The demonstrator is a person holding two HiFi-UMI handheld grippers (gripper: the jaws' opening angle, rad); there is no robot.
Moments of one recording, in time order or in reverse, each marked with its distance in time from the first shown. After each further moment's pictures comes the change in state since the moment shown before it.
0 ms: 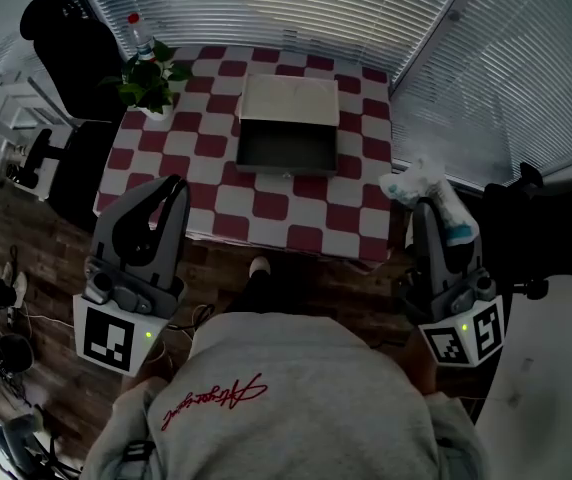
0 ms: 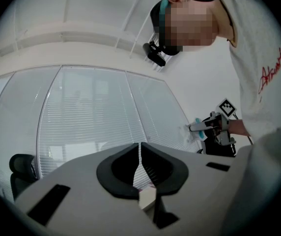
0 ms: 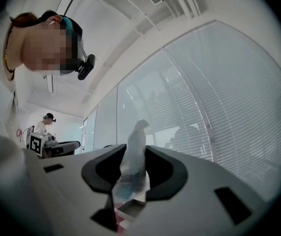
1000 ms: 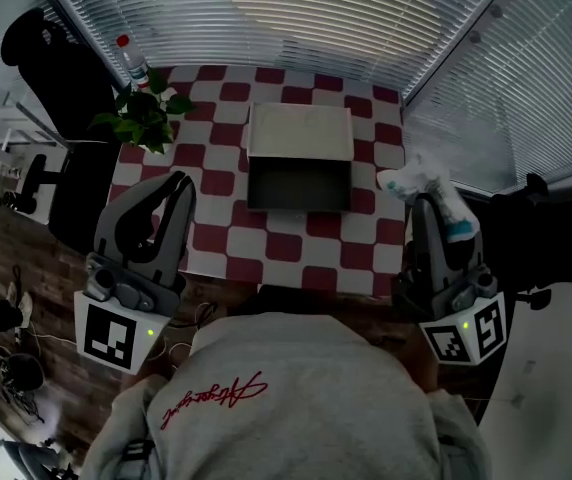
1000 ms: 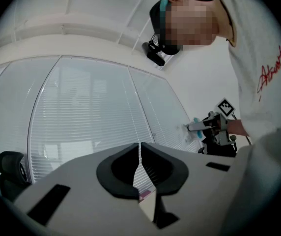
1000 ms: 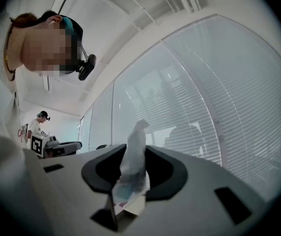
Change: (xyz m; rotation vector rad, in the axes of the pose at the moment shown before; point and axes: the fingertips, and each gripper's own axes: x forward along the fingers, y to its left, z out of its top) left arm 0.070 0.085 -0.039 -0.012 0.003 -0.050; right arm 0.107 -0.023 -0.016 -0.002 0.007 -0.018
